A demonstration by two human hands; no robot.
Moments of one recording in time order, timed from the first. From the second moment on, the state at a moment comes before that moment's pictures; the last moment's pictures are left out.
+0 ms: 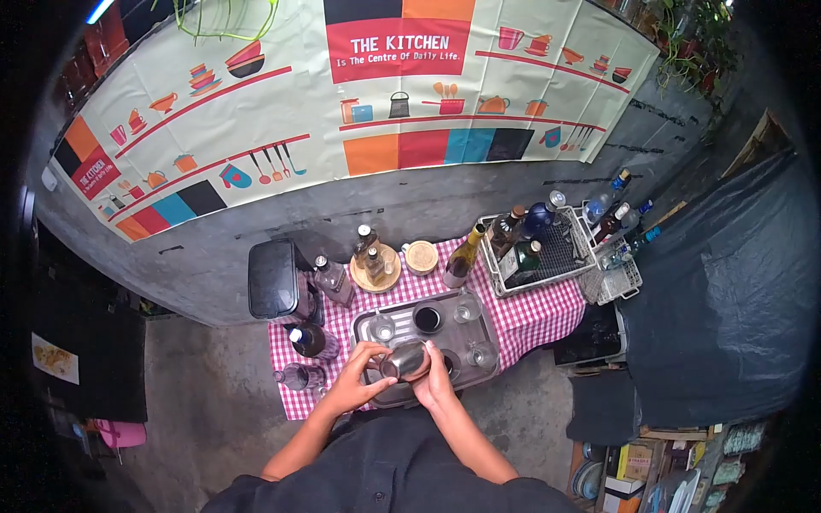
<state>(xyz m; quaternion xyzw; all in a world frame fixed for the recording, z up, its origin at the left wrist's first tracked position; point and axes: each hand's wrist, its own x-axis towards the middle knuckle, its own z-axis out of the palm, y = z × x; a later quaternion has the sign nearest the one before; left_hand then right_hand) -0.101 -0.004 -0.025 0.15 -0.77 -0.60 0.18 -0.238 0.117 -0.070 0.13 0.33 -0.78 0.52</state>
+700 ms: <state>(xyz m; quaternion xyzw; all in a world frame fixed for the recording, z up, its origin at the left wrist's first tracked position) -0.183 0.052 -0.028 0.18 -0.79 -0.58 0.10 -0.329 0.180 -0.064 -0.01 0.48 -0.82 0.32</state>
